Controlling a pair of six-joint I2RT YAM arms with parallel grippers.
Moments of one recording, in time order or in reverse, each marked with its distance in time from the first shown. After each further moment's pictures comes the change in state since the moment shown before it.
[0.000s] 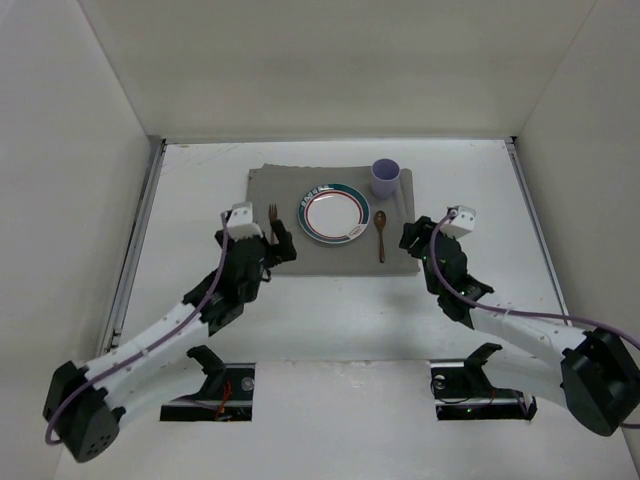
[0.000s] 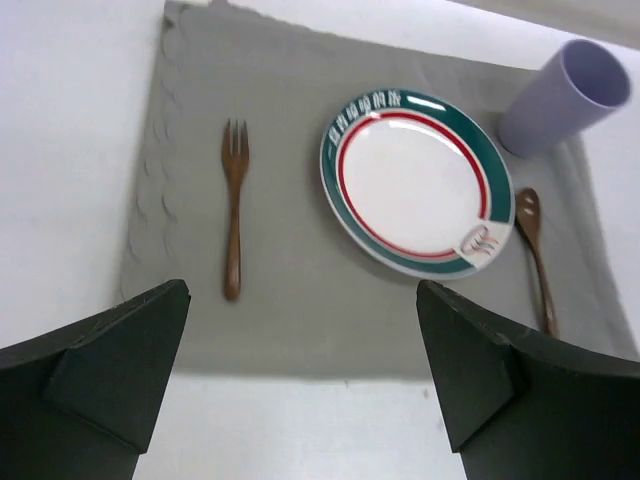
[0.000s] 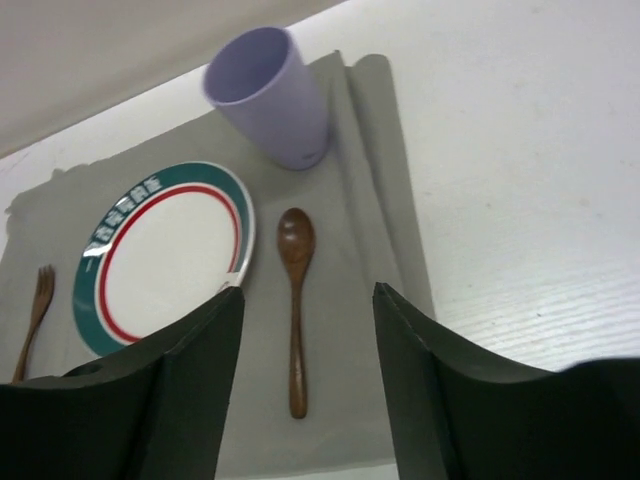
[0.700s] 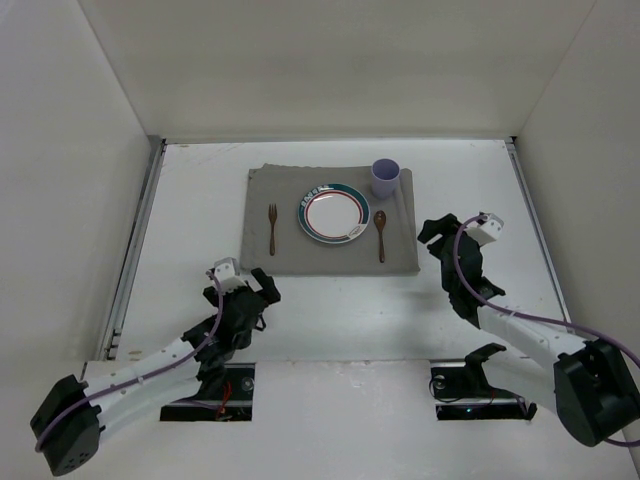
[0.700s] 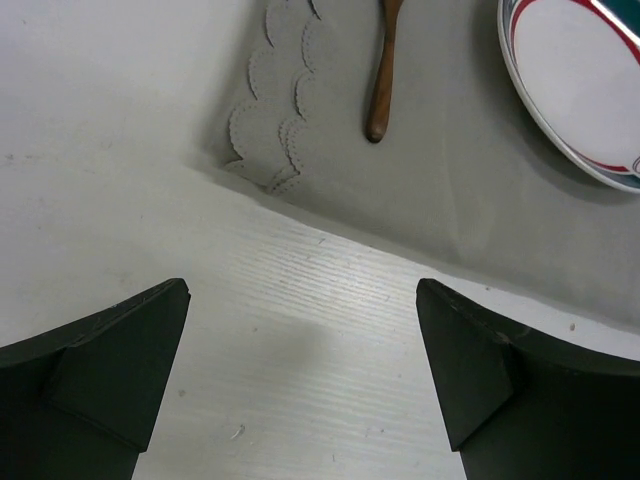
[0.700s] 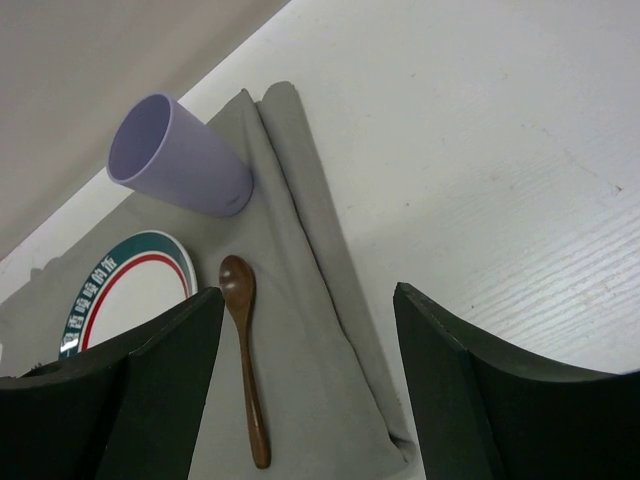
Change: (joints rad) left arm -0.158 -0.339 -0.516 -0.018 -0.251 -0.341; right arm -0.213 -0.030 -0.072 -0.013 -0.044 0.212
